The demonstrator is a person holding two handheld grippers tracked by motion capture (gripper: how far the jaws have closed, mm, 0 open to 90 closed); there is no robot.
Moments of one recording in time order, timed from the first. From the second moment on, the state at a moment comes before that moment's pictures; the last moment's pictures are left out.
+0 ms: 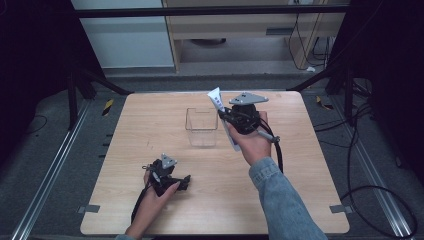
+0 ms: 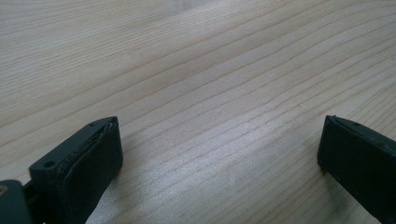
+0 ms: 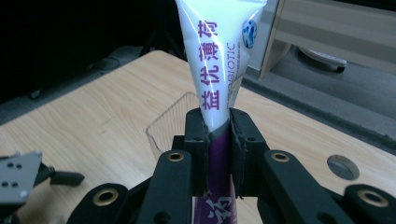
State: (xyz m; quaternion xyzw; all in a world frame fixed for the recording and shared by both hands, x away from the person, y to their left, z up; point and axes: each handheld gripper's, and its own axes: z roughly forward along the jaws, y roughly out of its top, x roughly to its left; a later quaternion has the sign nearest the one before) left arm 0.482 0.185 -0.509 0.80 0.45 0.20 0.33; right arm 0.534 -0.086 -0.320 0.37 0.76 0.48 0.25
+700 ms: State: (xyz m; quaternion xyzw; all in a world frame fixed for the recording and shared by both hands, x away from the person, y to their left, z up) left arm 0.482 0.185 -0.509 0.81 0.45 0.20 0.33; right arm 0.576 -0.053 -0.302 0.36 0.74 0.50 0.27
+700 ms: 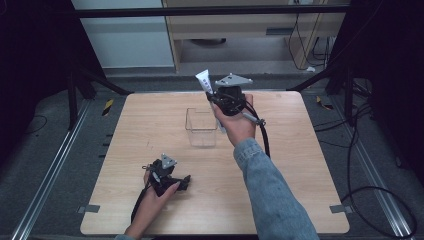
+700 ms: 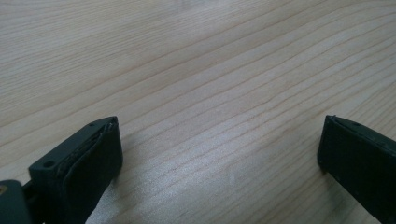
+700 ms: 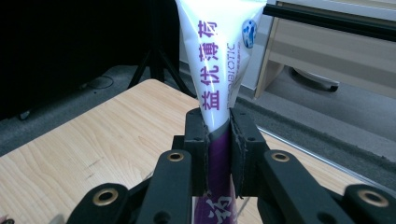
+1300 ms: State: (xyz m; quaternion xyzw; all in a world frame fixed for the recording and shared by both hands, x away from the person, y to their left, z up) left arm 0.482 0.185 -0.509 0.81 0.45 0.20 0.33; right arm 0.597 -0.030 -0.295 0.36 0.73 0.51 0.28
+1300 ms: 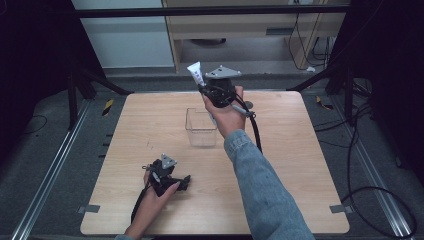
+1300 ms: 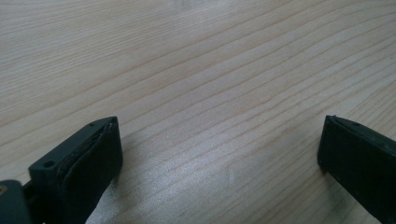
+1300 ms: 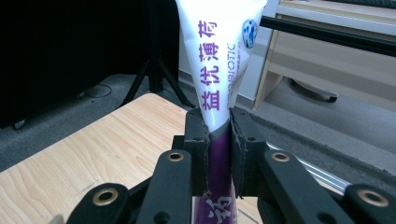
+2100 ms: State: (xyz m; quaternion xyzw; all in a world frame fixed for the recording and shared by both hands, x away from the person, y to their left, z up) left arm 0.482 0.185 -0.509 0.81 0.45 0.20 0.33; right arm 0.622 -0.002 -0.306 0.36 0.74 0.50 0.27
